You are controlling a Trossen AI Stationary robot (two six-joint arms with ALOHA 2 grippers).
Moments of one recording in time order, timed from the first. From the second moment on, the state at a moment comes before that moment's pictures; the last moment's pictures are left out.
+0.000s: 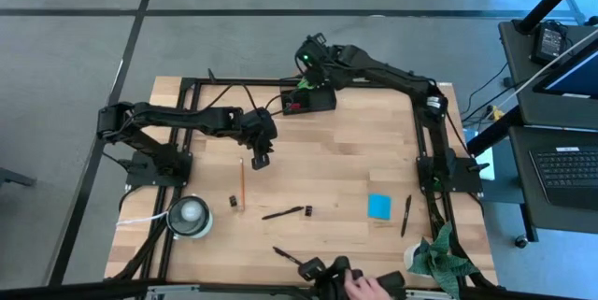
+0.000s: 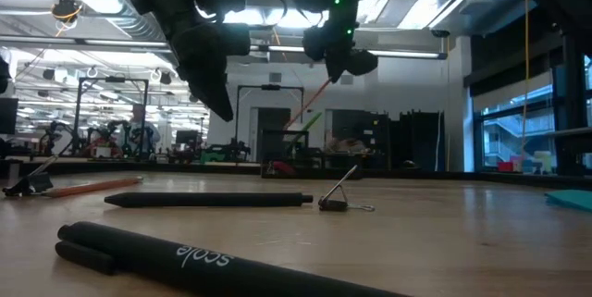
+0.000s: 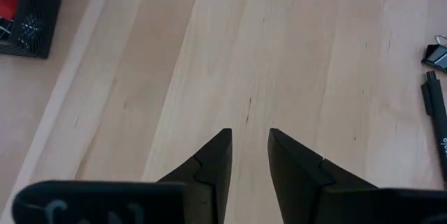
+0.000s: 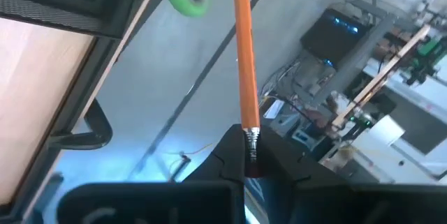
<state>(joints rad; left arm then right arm) 0.22 1.43 0.89 -0.47 0.07 -0.08 -0.46 2.08 2.06 -1.00 0.71 -1.30</state>
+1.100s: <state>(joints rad) 0.22 1.43 0.89 -0.47 0.01 -0.08 -0.39 2.06 2.06 -0.99 0.69 -1.21</state>
